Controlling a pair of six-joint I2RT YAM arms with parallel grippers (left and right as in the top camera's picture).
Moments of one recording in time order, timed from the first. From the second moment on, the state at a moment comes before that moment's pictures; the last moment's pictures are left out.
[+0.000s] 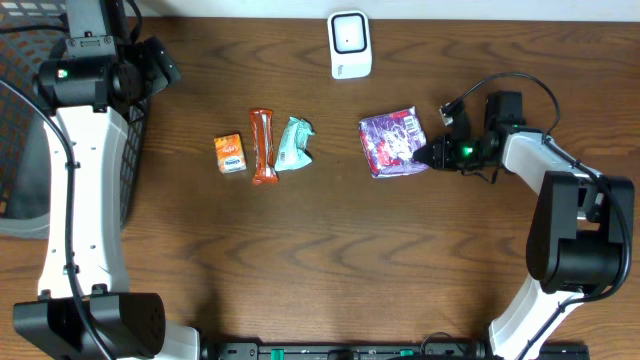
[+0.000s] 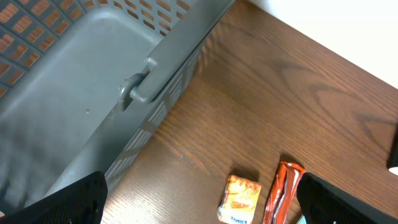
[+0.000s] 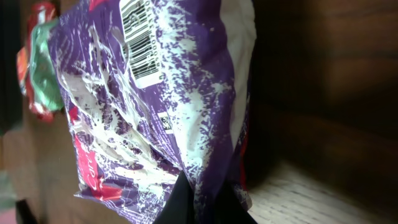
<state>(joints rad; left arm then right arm) 0.09 1.66 1.78 -1.05 -0.20 -0.41 -0.06 1.97 1.18 -0.48 -0.71 -0.01</state>
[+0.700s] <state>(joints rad) 0.09 1.66 1.78 -1.05 -0.20 -0.41 0.29 1.84 1.38 -0.77 0.51 0.23</state>
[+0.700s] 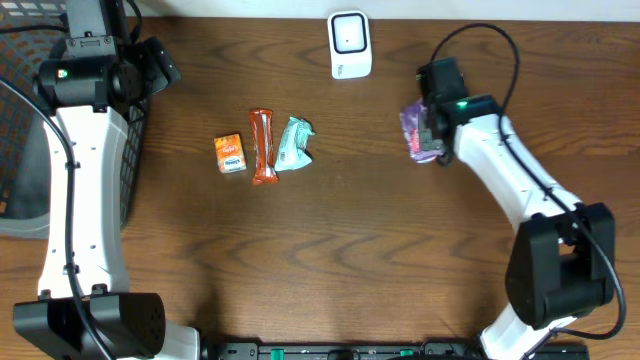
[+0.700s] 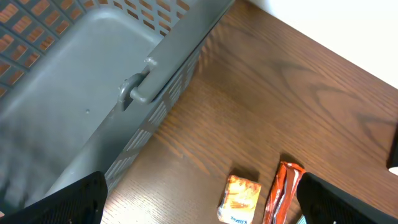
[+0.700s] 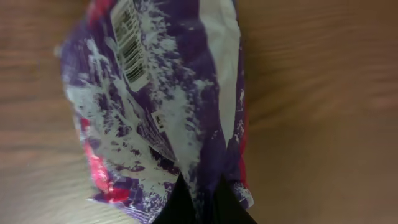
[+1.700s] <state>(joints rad) 0.09 1.66 1.78 -1.05 -0.20 -0.41 0.59 1.94 1.44 -0.60 0.39 0.33</state>
